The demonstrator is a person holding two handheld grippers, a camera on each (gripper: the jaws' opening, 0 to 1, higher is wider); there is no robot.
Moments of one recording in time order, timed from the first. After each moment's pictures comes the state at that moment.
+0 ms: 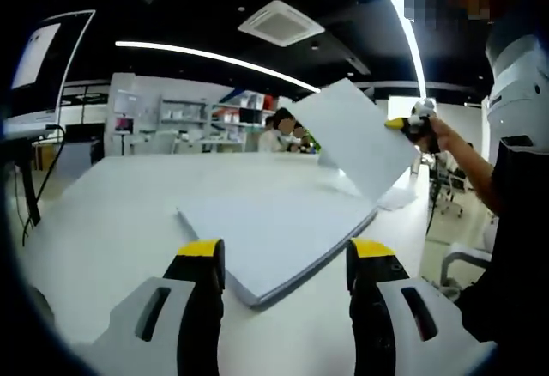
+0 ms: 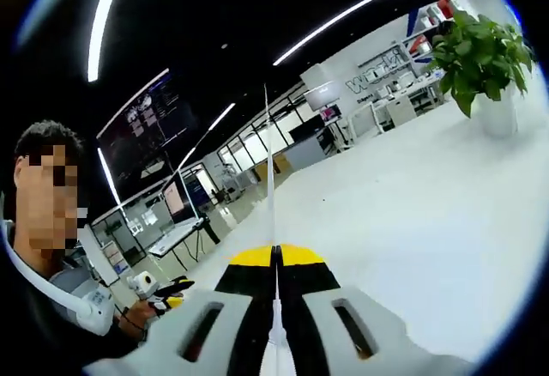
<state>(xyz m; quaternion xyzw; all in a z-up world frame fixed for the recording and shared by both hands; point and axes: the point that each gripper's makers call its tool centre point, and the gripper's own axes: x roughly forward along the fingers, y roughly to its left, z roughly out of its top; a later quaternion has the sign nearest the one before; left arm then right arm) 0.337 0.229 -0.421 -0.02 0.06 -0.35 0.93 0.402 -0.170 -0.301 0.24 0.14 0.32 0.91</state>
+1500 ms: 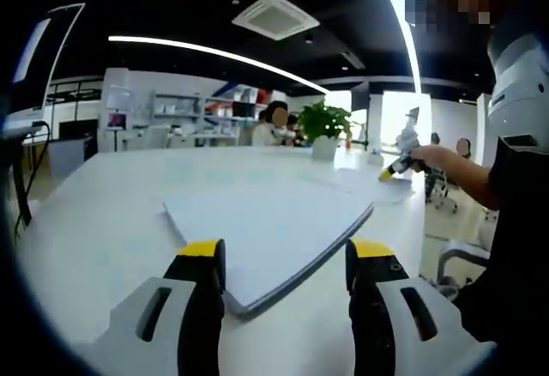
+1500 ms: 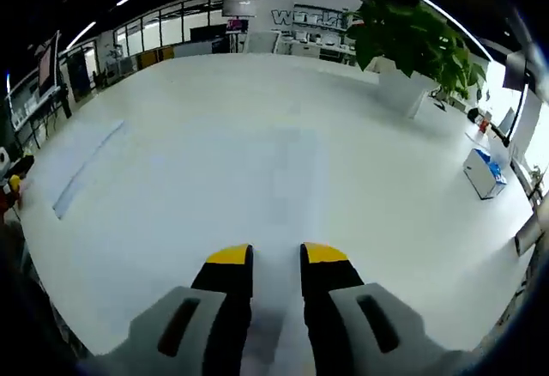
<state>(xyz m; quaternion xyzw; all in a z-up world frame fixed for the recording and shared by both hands) 0.345 0.219 -0.425 -0.02 0.08 -0.37 0.93 0.426 -0.309 -0.476 -0.07 0.36 0.06 0.93</state>
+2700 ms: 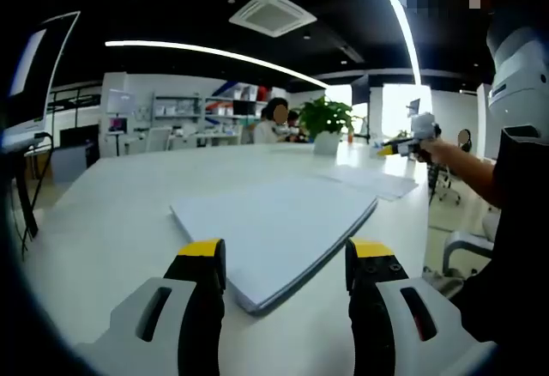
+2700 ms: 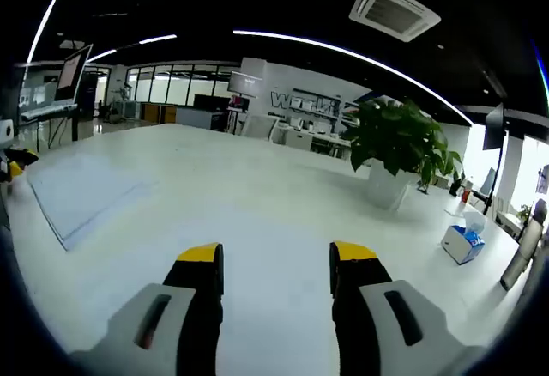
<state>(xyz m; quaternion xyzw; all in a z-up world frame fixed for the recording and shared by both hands) 0.348 0.221 -0.425 0.01 0.08 -0.36 0.93 0.438 -0.263 -0.387 -0.15 0.10 0.07 0.98</state>
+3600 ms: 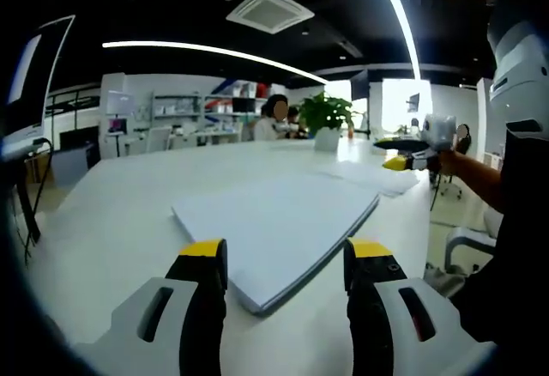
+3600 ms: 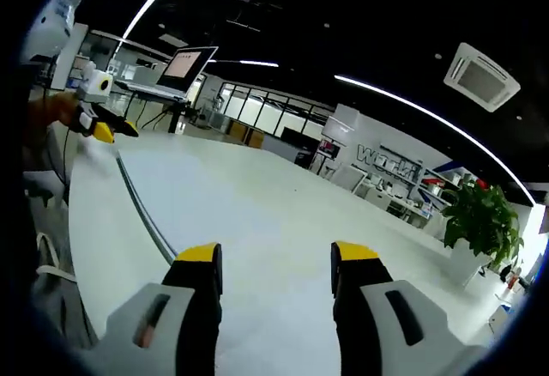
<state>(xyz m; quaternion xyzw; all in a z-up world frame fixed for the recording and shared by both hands) 0.348 0.222 -0.424 0.02 0.08 -0.36 0.93 0.386 -0.091 -0.397 -0.22 0.02 0.28 0.93</state>
